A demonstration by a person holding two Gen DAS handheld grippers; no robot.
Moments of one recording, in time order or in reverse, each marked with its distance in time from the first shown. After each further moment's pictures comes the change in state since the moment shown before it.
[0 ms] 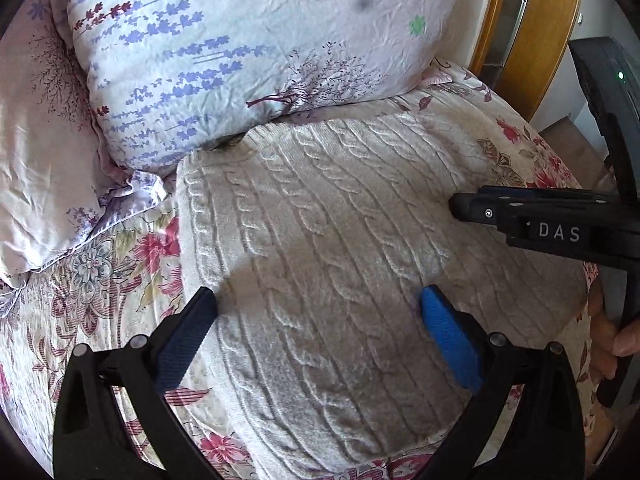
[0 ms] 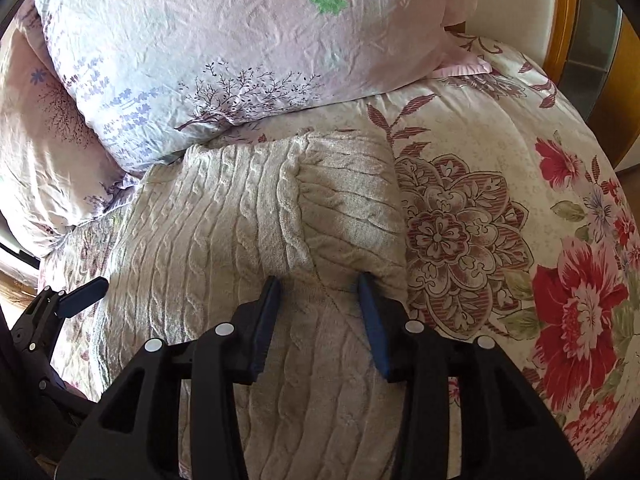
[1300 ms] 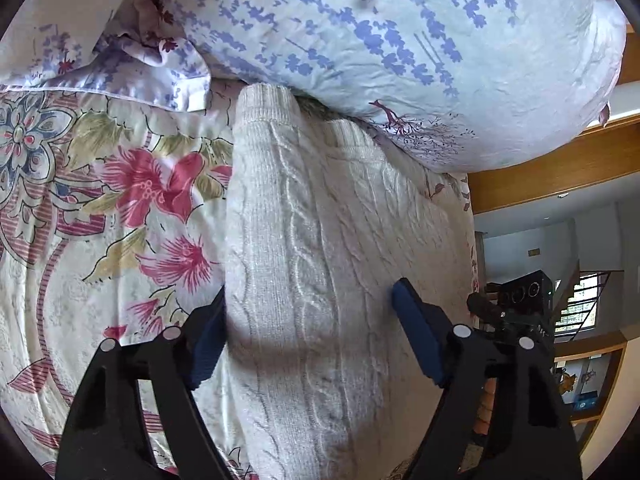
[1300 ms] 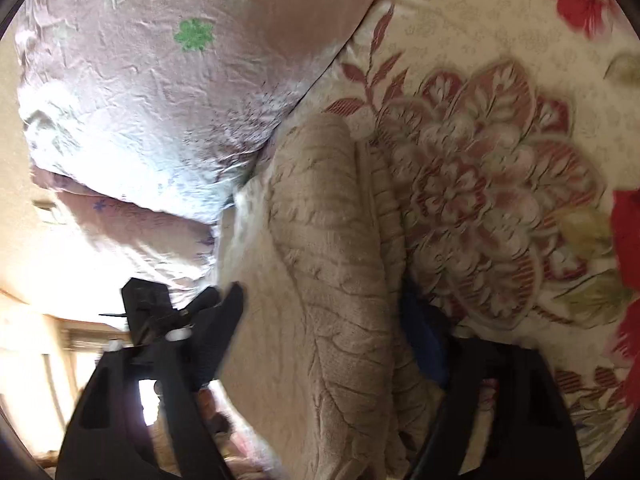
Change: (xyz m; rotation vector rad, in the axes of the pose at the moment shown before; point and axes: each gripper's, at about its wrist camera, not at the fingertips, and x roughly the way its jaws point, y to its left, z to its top) left arm 0.056 0.126 0.011 -0.605 0.133 -0.518; right arm 0.033 -0.084 -0.006 0.441 0.181 0.611
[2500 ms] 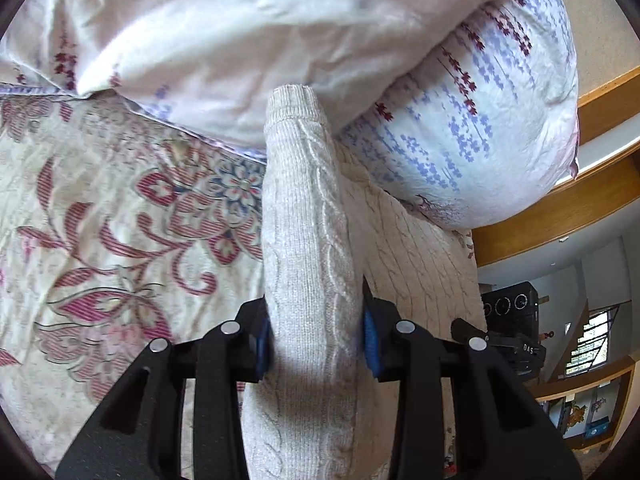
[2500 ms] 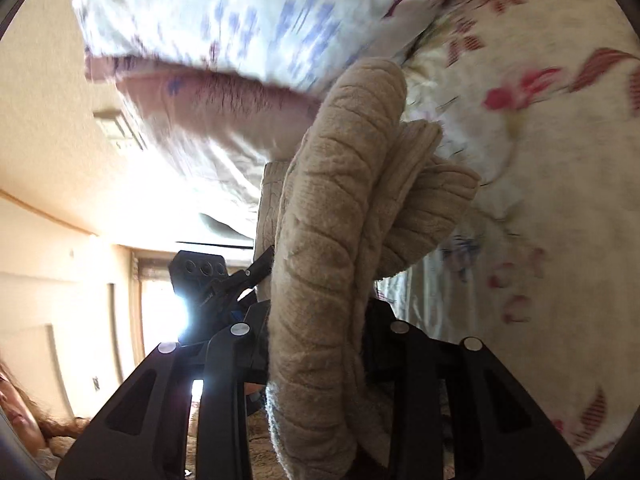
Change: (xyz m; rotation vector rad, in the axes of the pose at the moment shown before) left arm -0.142 0.062 -0.038 -0.037 -0.235 0.070; right arm 0.159 0.130 -0.067 -0.194 0.231 0.234
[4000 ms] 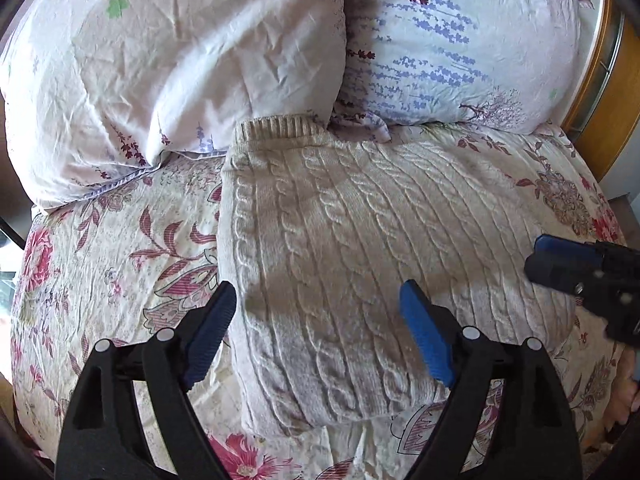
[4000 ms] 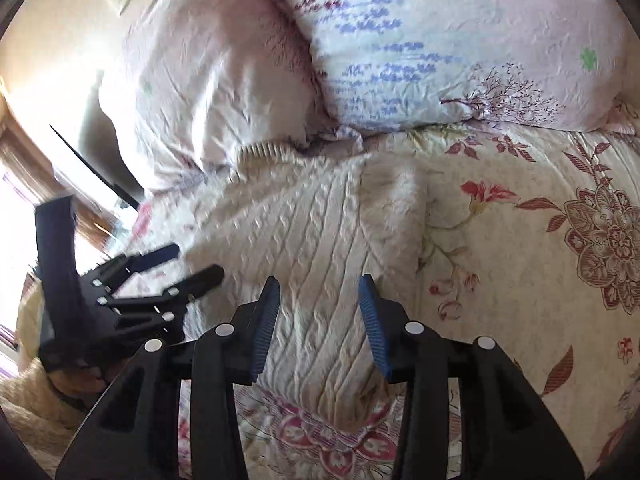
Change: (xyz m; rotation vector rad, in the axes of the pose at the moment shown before) left arm 0.011 -0.059 -0.090 0.434 -0.094 0.552; right arm 0.066 0.080 -0.074 -0.556 -0.118 -0.749
